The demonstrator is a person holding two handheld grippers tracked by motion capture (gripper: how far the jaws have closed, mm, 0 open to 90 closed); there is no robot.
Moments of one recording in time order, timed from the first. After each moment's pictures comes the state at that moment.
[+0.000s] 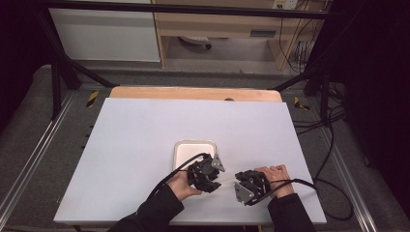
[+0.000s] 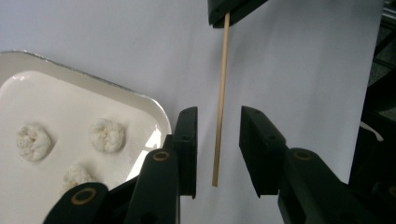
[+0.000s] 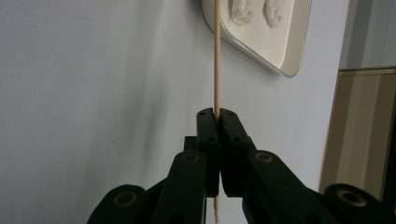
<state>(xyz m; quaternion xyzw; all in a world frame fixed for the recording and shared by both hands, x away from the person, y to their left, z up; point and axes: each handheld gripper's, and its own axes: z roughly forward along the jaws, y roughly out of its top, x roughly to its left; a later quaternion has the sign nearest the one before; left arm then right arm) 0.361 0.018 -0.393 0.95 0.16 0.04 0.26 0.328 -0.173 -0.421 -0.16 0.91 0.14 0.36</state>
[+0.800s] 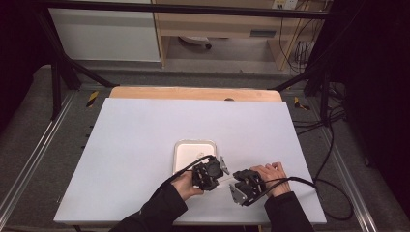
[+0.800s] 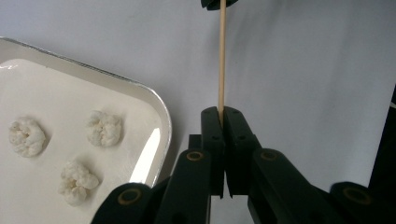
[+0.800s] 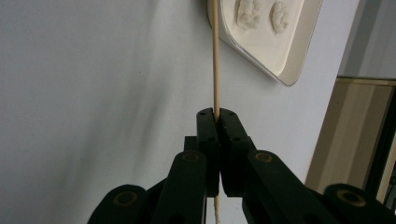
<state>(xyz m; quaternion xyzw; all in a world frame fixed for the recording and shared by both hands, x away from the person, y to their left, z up) 0.360 0.003 -0.400 0.97 0.15 0.05 0.21 0.327 -0.160 -0.420 -0.19 0.91 0.09 0.37</state>
